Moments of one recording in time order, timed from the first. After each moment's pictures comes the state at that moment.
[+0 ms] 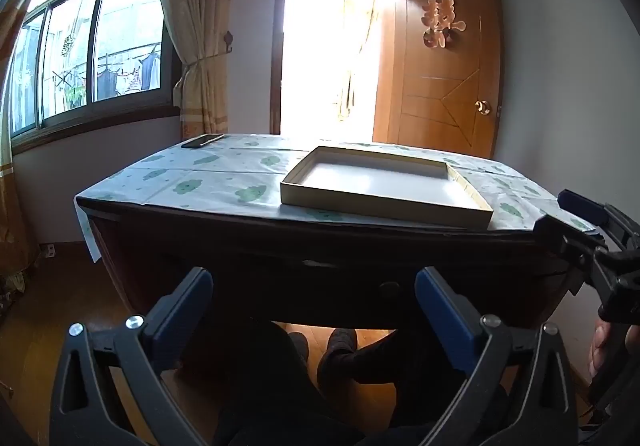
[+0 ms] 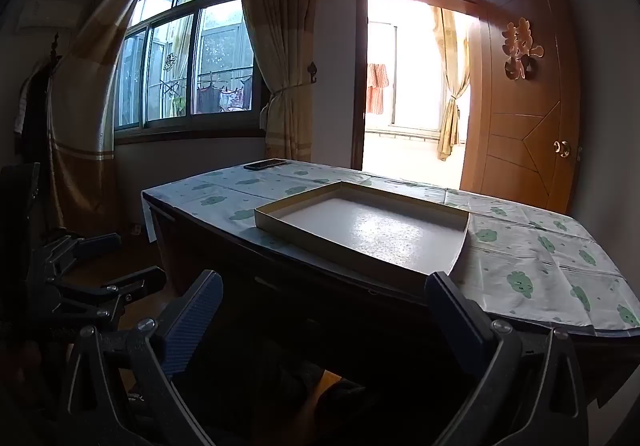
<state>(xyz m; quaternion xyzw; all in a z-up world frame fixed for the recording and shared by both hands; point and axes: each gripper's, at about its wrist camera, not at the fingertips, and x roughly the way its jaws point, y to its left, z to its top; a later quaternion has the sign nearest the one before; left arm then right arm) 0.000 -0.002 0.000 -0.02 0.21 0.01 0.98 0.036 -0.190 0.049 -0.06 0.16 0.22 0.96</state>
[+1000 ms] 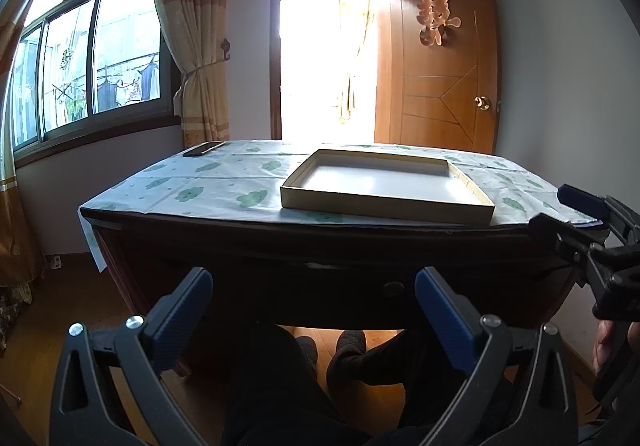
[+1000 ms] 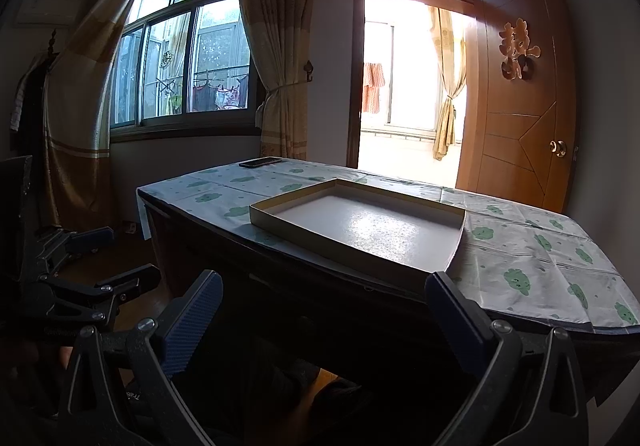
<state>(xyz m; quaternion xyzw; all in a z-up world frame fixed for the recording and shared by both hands) -0.002 -0.006 -0.001 -0.01 0.20 0.01 0.98 0.036 -0.190 0.043 -0.06 0.16 0.21 0.96</state>
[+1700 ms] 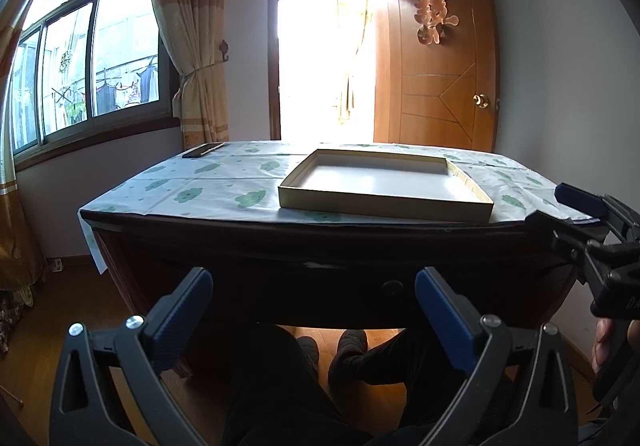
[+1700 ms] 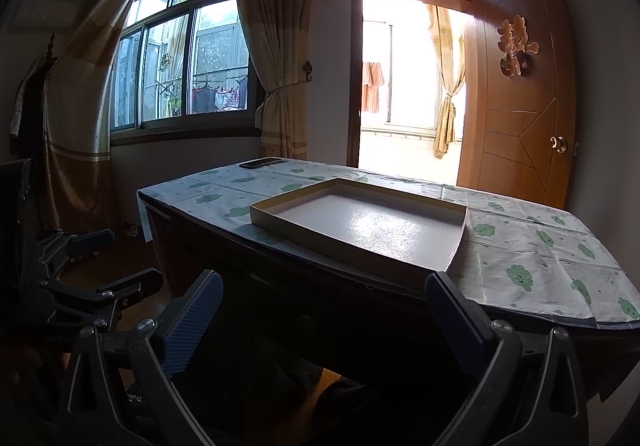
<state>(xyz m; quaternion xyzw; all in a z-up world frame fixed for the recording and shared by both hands) -0.004 -0.008 -0.002 -0.01 0.20 0.01 0.98 0.037 -0.190 0.041 -0.06 0.16 0.21 0.96</state>
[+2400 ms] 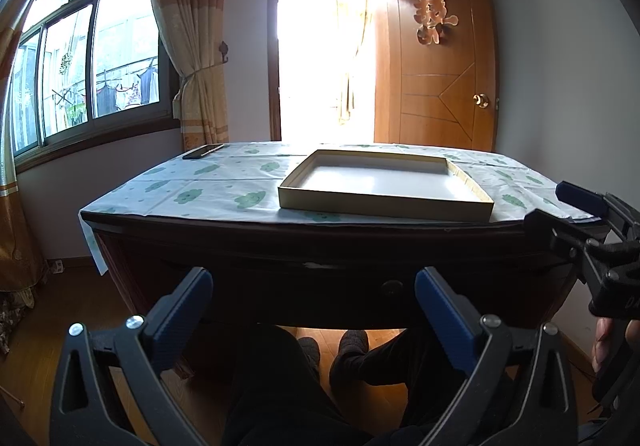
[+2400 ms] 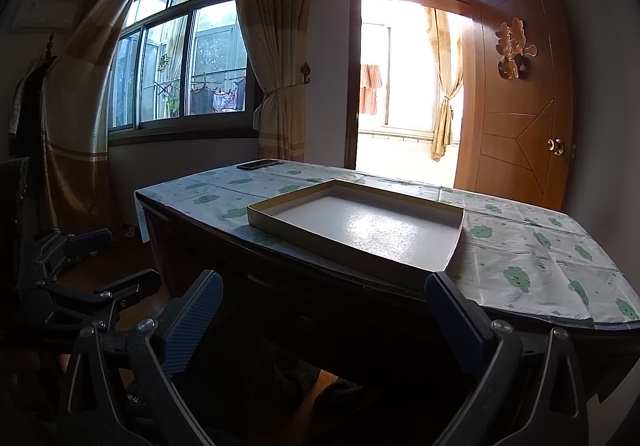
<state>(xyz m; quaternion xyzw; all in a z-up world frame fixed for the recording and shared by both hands) -0.003 -0.010 -0.002 -0.01 0.20 0.01 0.98 0.036 -0.191 0.040 -0.06 0.15 0.20 0.97</state>
